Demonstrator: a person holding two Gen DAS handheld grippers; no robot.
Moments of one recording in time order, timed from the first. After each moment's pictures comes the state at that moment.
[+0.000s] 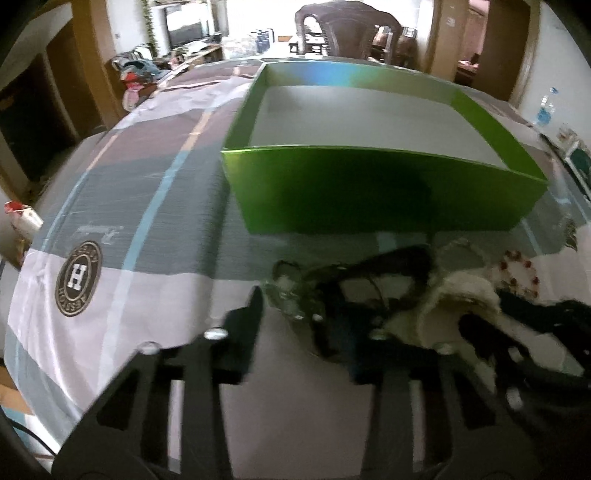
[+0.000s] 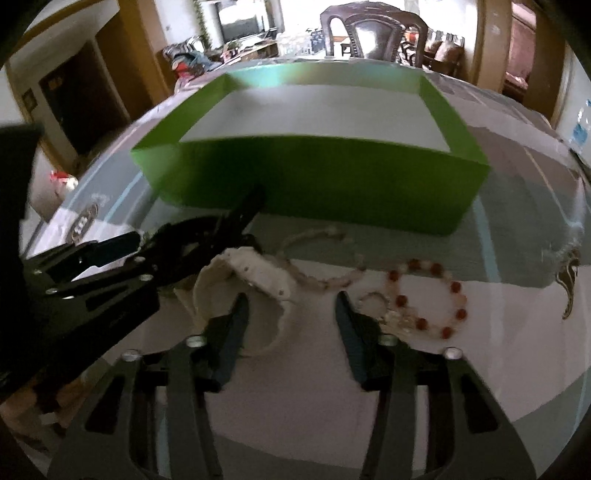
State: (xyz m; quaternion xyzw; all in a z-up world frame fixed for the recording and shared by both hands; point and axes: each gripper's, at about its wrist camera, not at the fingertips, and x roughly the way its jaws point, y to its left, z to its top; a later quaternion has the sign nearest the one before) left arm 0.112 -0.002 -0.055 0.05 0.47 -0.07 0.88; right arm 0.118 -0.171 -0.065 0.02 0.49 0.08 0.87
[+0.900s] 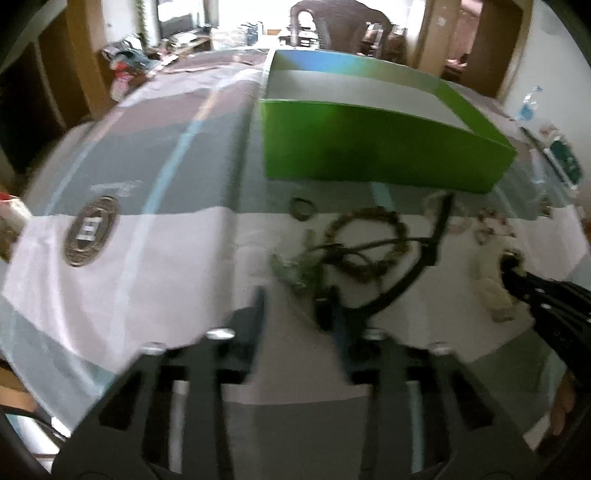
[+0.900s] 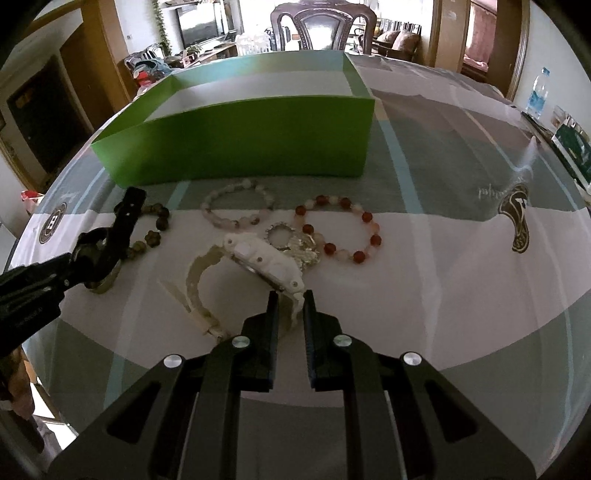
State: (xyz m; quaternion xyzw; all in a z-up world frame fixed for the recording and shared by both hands) left arm 0.071 0.030 -0.056 0.02 0.48 -0.11 0.87; right arm 0.073 -0.215 -0.069 0.04 0.48 0.00 0.88
